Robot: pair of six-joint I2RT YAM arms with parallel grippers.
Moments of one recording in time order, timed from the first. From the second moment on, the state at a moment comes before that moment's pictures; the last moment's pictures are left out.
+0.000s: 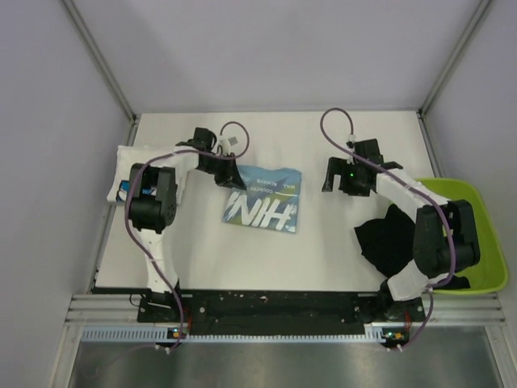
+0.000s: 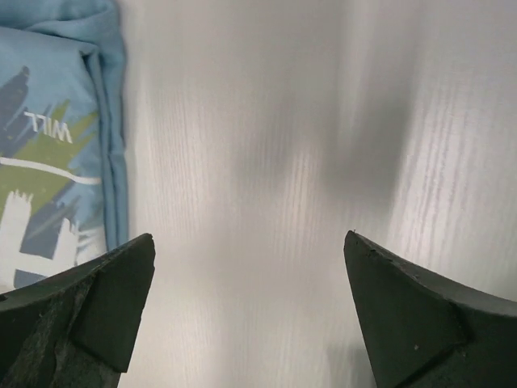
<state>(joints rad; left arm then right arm) -0.20 2.11 1.48 -0.55 0.82 -0.19 0.21 1.61 1.03 -0.39 -0.18 0.33</state>
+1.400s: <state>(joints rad) 0.01 1.76 1.77 -1.07 -0.11 0.46 0.21 1.47 1.03 -0.52 0.05 0.19</state>
